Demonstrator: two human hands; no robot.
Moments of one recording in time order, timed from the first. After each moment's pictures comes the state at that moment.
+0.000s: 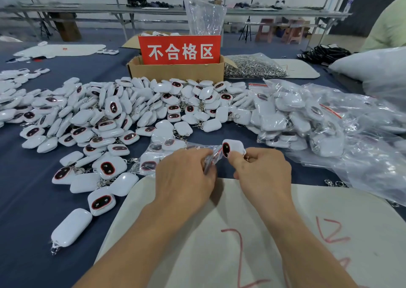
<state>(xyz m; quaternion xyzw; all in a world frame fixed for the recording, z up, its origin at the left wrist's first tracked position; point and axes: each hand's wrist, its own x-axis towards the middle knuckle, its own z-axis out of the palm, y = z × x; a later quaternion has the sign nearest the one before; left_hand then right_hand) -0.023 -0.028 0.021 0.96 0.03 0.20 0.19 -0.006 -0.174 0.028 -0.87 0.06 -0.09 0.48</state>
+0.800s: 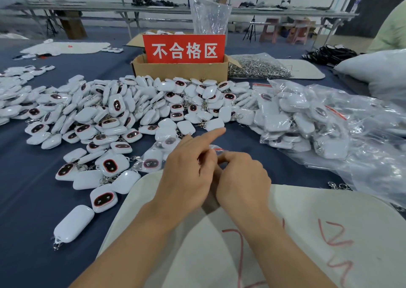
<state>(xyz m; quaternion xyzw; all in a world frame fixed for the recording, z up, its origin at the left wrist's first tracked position) -0.026 -0.022 0.022 0.86 -0.09 0.28 0.40 -0.012 -0.139 0.022 -0.95 0.01 -0.06 0.31</state>
